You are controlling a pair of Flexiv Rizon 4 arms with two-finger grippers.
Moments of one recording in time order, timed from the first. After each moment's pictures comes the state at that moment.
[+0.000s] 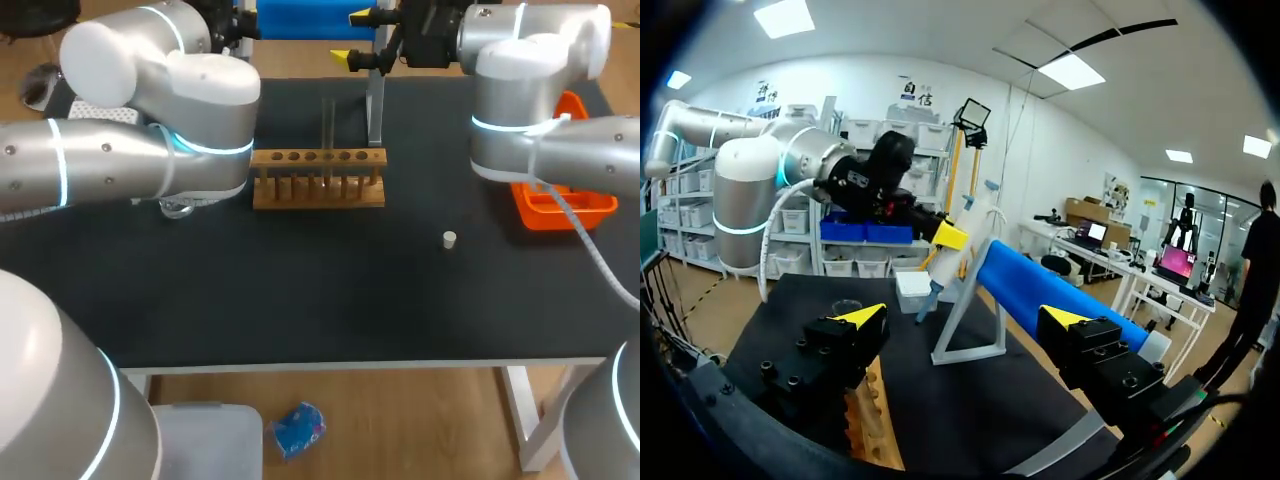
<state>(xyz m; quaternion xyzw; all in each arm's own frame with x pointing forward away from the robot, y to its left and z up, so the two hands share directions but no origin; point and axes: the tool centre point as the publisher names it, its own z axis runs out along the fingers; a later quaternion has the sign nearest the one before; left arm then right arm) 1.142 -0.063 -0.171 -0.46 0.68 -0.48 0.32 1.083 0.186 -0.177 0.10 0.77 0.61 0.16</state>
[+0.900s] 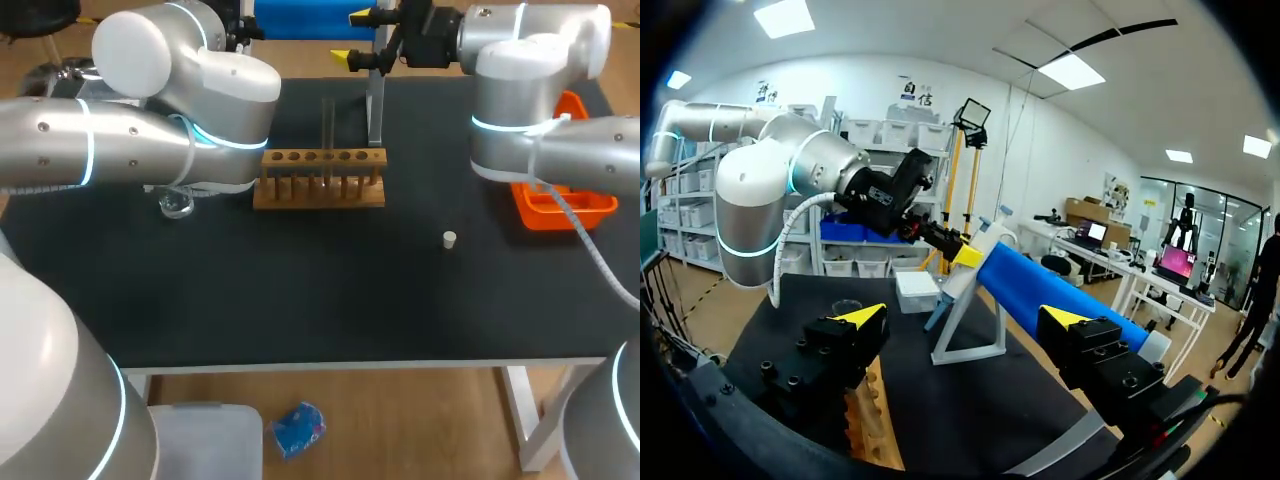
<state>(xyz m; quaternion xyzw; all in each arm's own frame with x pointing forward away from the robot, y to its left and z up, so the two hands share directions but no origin) 1.166 -0.053 -0.194 -0.50 0.67 -0.44 0.33 1.083 0.186 -0.177 0.10 0.77 0.61 0.16</state>
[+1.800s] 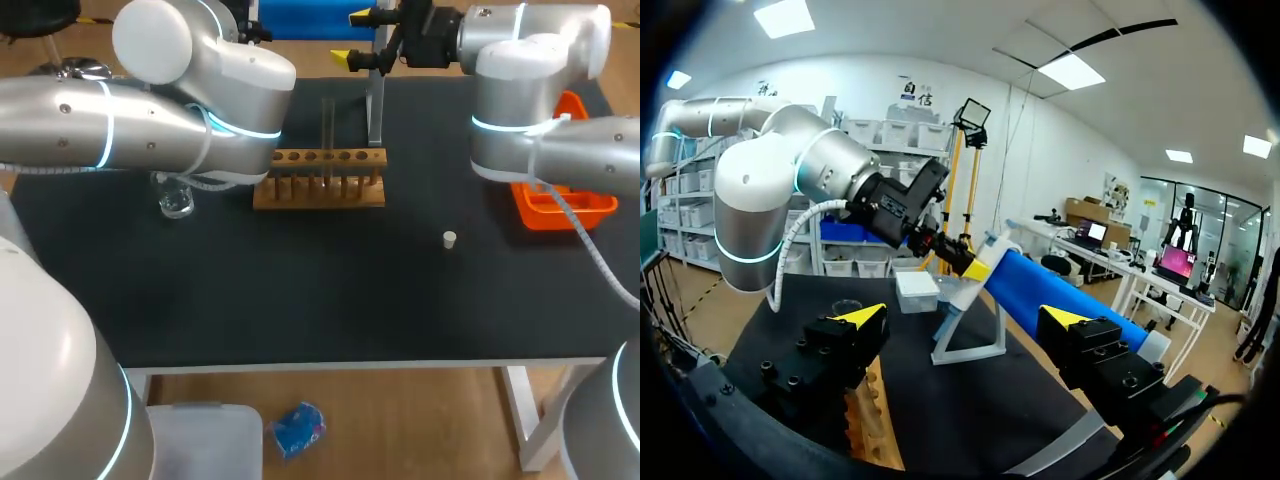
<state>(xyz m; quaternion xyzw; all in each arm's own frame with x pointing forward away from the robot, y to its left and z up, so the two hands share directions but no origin) 1.175 -0.060 -0.210 -0.52 0.68 -0.40 0.32 1.083 0.186 -0.177 0.10 0.77 0.61 0.16</state>
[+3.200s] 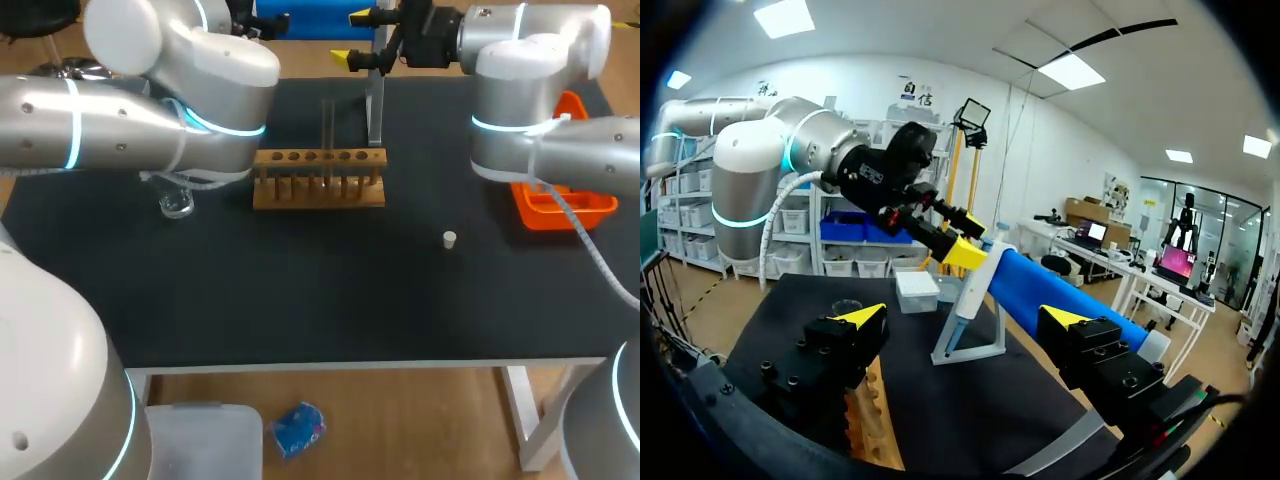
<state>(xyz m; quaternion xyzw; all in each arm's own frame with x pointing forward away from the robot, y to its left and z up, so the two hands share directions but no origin) 1.152 -0.085 -0.161 -0.41 0.73 -0.44 0.32 1.083 0.186 -0.177 0.10 0.77 0.61 0.16</state>
